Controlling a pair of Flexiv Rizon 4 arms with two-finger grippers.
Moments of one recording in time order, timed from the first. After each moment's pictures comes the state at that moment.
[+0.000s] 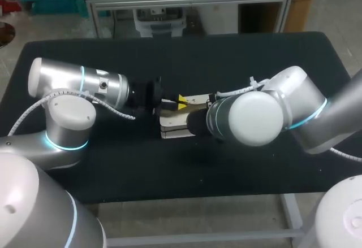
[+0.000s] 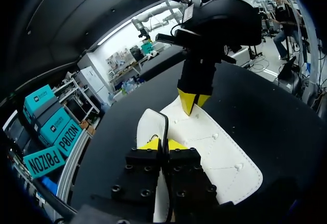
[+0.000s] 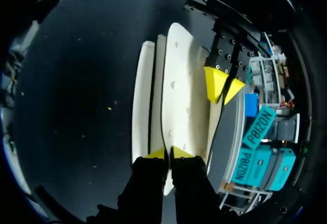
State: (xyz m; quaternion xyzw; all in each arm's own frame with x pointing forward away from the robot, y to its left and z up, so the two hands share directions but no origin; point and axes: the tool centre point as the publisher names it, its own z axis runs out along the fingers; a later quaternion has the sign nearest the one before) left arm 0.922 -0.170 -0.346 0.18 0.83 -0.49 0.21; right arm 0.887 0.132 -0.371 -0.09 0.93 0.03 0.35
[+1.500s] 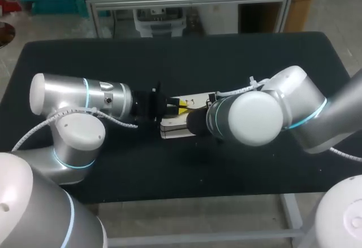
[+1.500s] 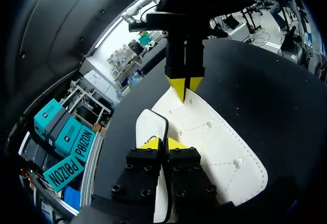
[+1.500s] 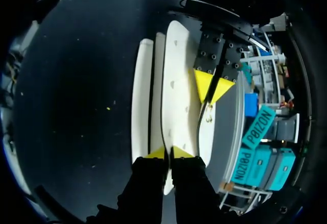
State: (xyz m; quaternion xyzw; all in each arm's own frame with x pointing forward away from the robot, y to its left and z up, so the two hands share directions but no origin) left arm 0.923 -0.168 -0.358 0.22 0.83 -0.42 0.30; right arm 0.889 0.132 -0.371 -0.09 0.93 0.03 0.35
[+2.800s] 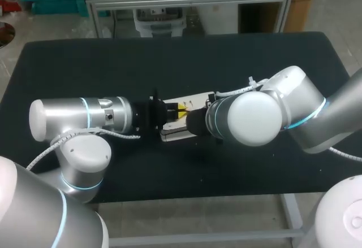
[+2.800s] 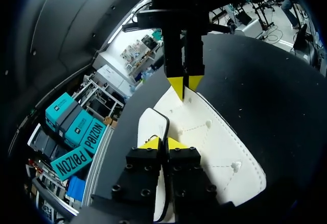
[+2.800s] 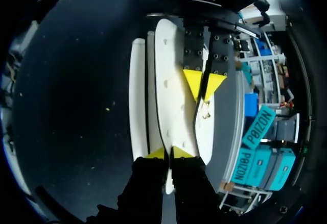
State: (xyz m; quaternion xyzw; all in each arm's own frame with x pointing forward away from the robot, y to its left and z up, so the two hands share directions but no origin) left arm 0.920 -0.162 -0.362 0.16 0.82 -0.43 0.35; right arm 0.889 0.133 -0.372 -0.09 0.93 0.03 0.36
